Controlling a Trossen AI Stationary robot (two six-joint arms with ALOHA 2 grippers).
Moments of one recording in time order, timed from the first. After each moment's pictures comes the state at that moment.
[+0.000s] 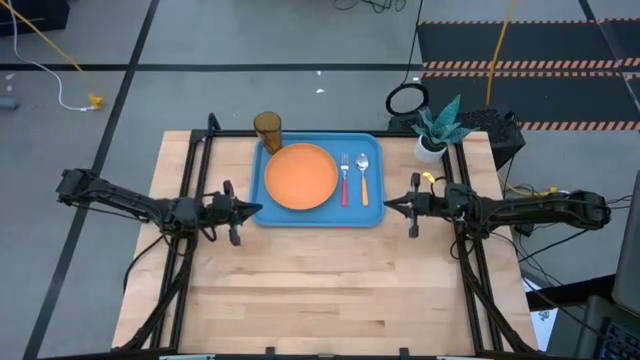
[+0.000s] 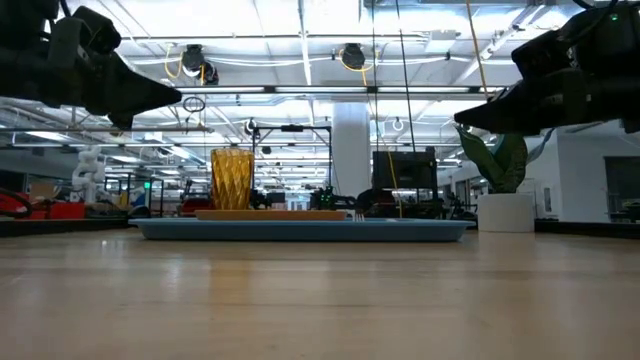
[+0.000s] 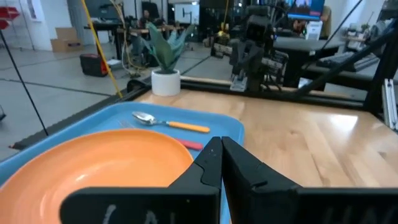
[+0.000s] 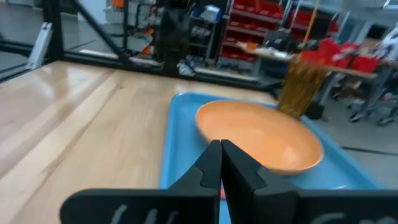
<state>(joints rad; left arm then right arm) -0.21 0.57 0.03 0.51 -0.42 -0.06 -0.17 0.69 0.02 0.62 -0.08 -0.19</state>
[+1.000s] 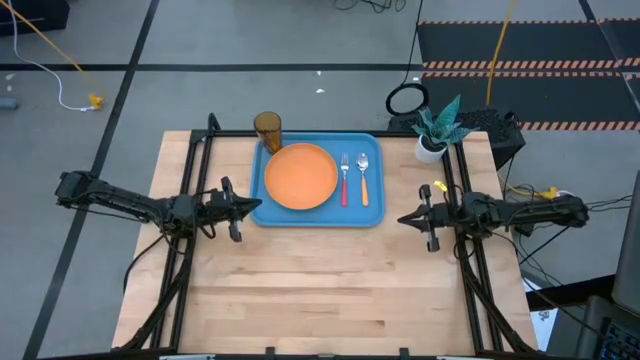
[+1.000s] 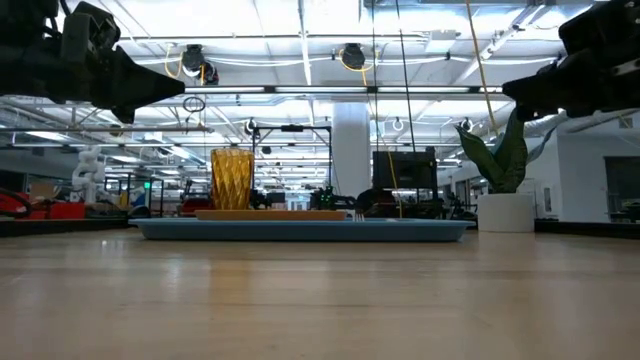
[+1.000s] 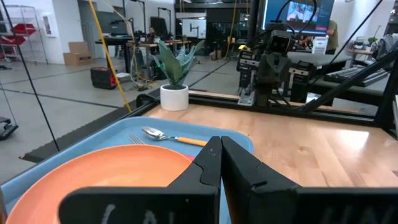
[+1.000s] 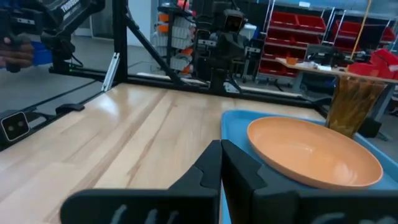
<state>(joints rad) -0.17 0.57 0.03 0.57 -0.42 -0.03 0.06 0.16 0.02 0.11 -0.03 -0.11</state>
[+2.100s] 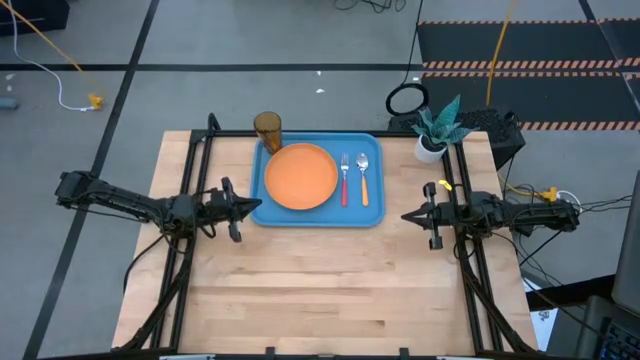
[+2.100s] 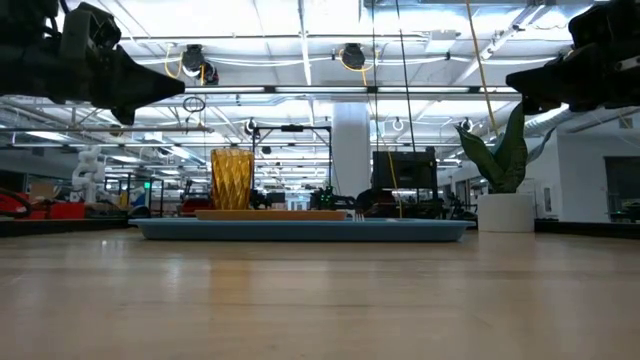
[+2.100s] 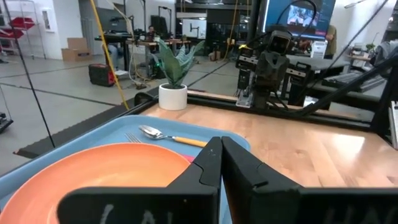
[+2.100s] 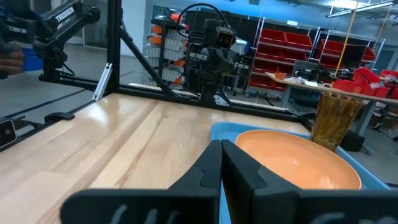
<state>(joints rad) -0.17 0.57 0.03 0.58 -0.42 -0.06 0.06 0.00 0.01 0.00 0.00 -0.14</state>
